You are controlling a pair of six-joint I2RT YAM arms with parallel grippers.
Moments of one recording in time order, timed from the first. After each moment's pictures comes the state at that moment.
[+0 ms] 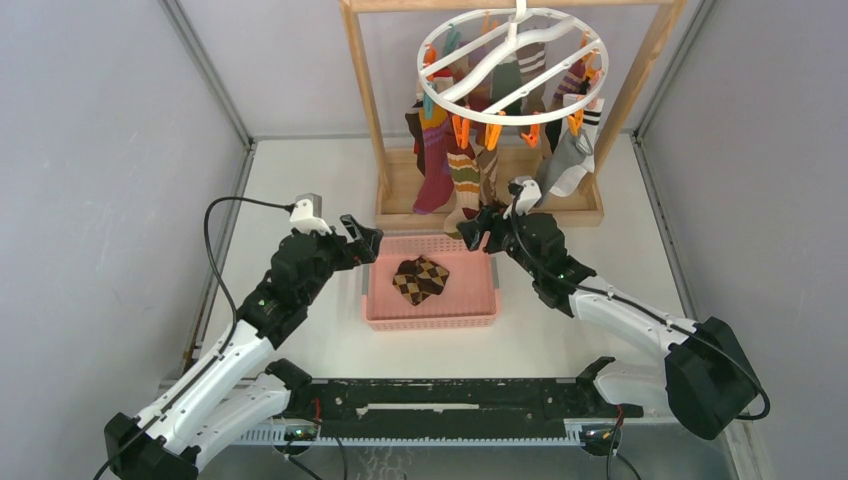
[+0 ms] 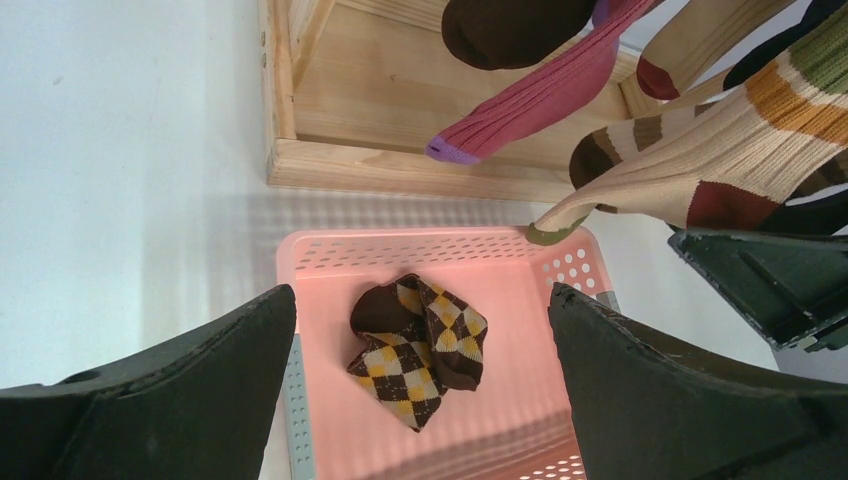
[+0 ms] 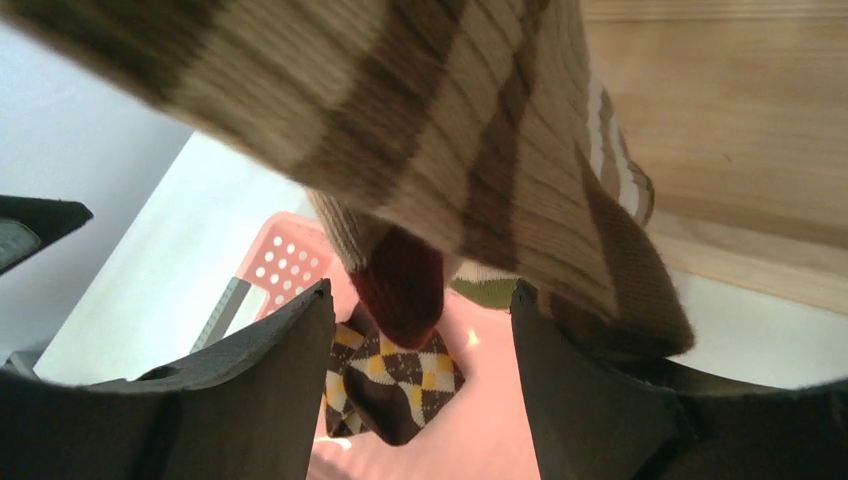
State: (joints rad) left arm -0.55 0.76 0.63 -0.13 -0.20 -0.57; right arm 0.61 1.19 0.65 0.31 0.03 0.44
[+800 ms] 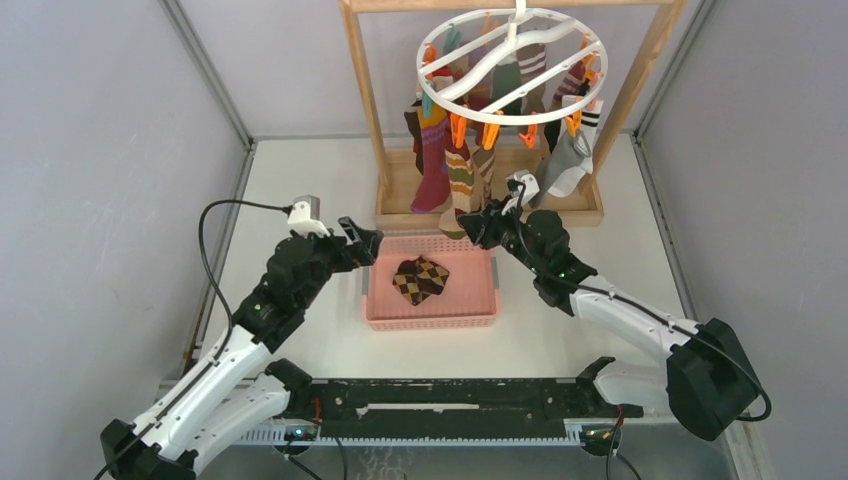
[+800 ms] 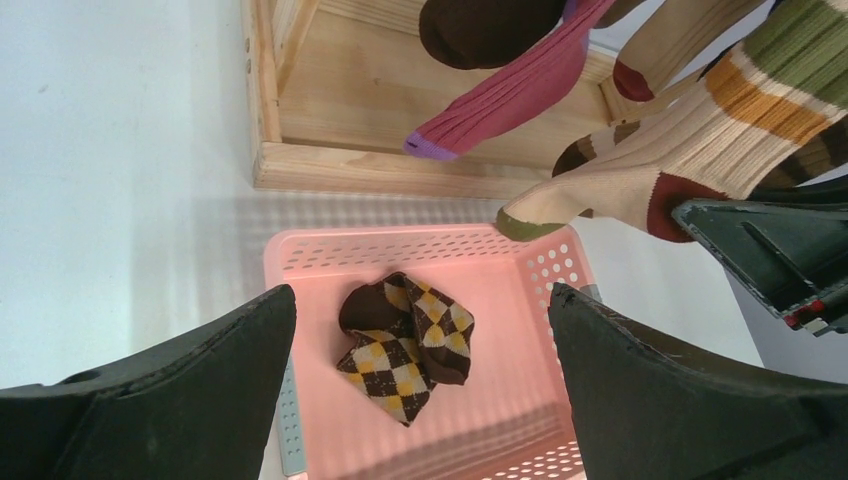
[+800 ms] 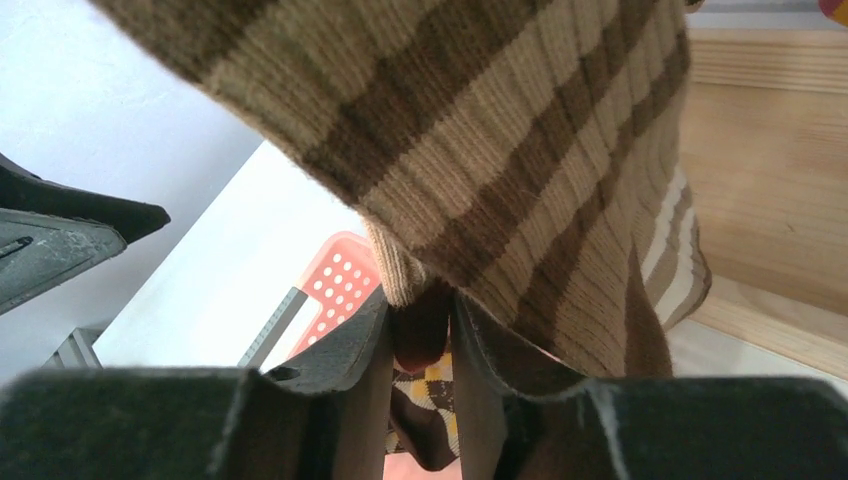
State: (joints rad) left arm -0.56 0.73 0.63 -0.14 -0.20 -0.57; right arm 0.61 1.19 0.67 0.42 -0.08 0.43
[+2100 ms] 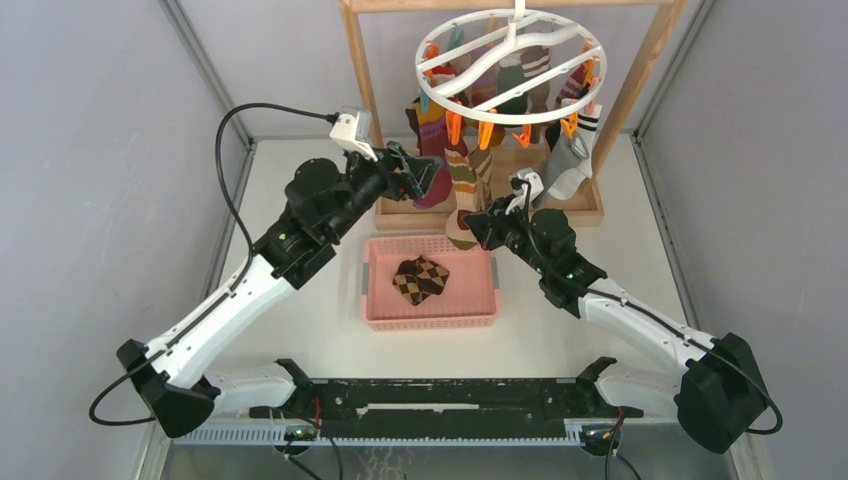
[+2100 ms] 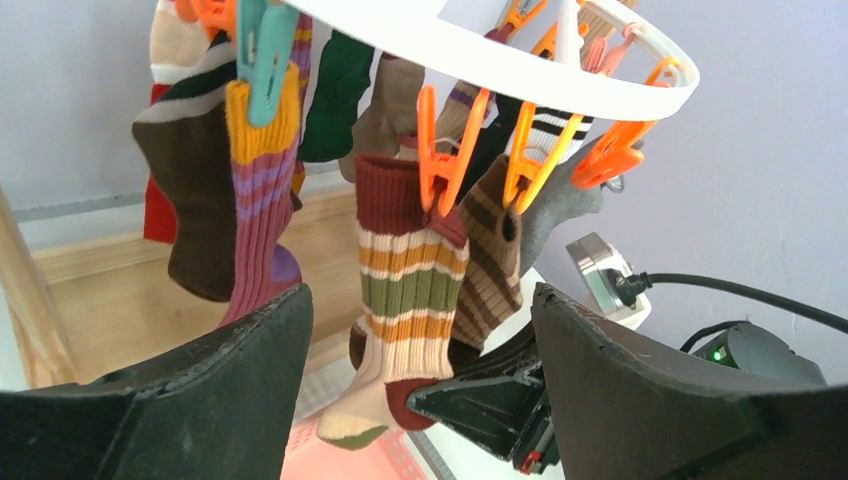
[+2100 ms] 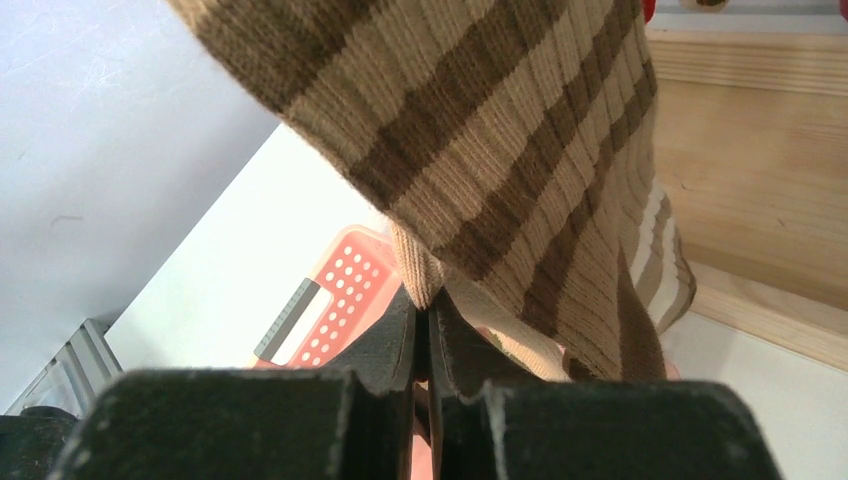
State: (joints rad) left arm -0.74 1.15 1.26 -0.05 -0.11 -0.40; right arm 0.62 1.12 0.70 0.30 -0.08 0.42
